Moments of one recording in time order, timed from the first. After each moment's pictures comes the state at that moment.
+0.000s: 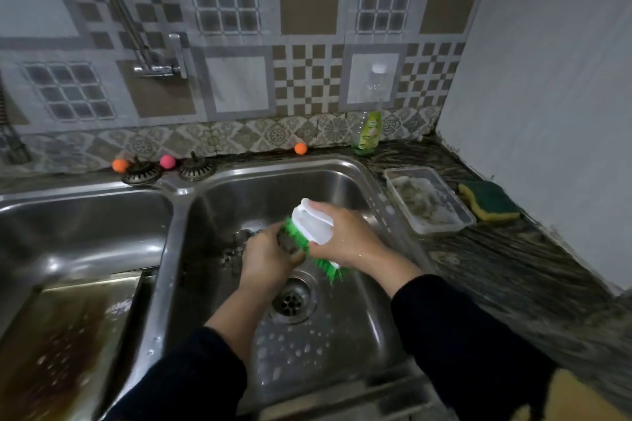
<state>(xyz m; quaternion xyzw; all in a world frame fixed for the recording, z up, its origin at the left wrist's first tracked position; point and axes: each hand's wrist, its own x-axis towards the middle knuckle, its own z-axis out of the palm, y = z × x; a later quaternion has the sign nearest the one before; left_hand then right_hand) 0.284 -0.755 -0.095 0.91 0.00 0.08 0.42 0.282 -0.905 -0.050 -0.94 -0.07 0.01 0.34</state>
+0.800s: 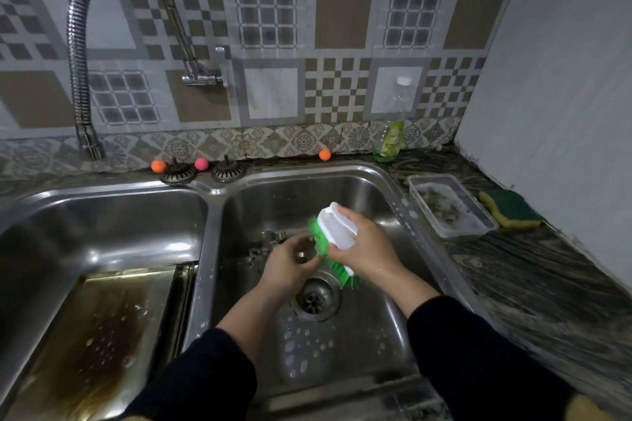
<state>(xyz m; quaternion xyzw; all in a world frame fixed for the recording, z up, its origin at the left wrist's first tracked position) 0.273 -0.720 -0.107 0.83 -0.04 -0.03 0.55 0.259 -0.877 -0.055 -0.92 -0.02 -0.04 0.40</state>
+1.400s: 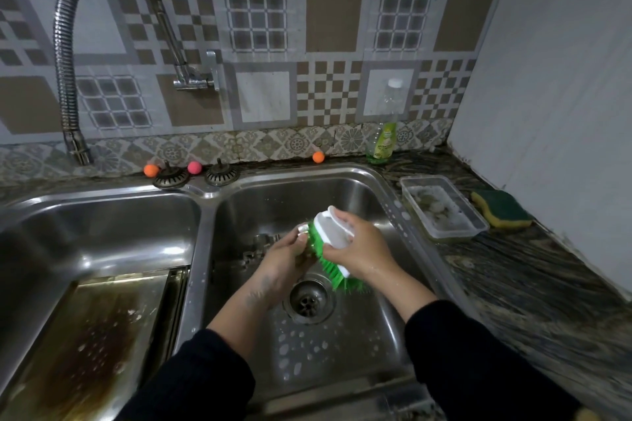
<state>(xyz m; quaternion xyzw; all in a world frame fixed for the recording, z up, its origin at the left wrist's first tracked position) 0.278 -0.735 -0.088 0.54 0.06 -0.17 0.82 0.257 -0.880 -0.052 -0.89 0.01 -0.02 0.45</state>
